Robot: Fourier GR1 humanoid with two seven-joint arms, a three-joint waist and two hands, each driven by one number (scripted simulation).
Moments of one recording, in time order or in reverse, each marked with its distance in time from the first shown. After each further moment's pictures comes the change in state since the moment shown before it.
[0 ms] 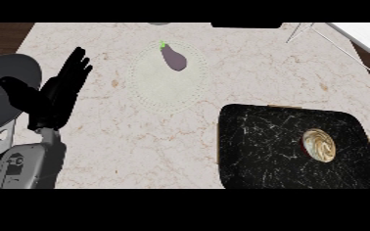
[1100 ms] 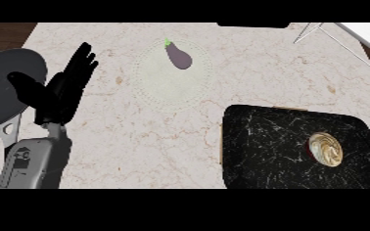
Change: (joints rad) left arm -0.037 -0.017 -0.010 0.017 -0.017 -0.003 -0.007; right arm -0.176 -0.103 -0.074 0.465 0.012 -0.265 -0.226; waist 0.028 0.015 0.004
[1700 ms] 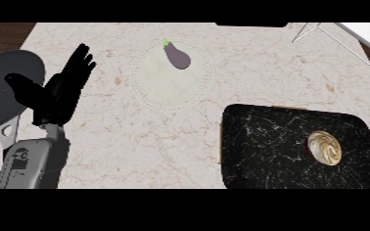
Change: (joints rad) left arm 0.006 0.005 0.013 0.013 0.004 -0.005 -0.014; right arm 0.021 -0.219 -0.033 0.129 -0.038 0.375 0.045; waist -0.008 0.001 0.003
